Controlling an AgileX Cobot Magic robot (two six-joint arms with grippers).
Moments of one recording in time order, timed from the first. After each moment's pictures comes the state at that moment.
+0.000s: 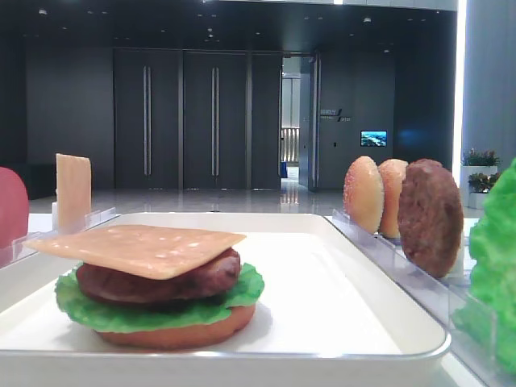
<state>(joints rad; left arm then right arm) 0.06 -0.02 -0.53 -0.18 1.26 0.11 -0.01 -0.01 -0.51 0.04 1.13 0.01</state>
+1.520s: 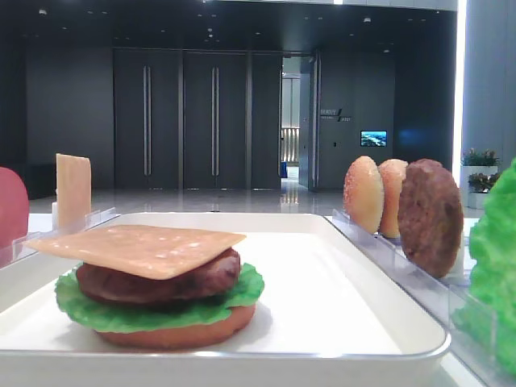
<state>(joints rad) 0.06 -0.02 -0.48 -0.07 1.11 0.08 -0.01 -0.01 -0.51 0.04 1.13 0.01</state>
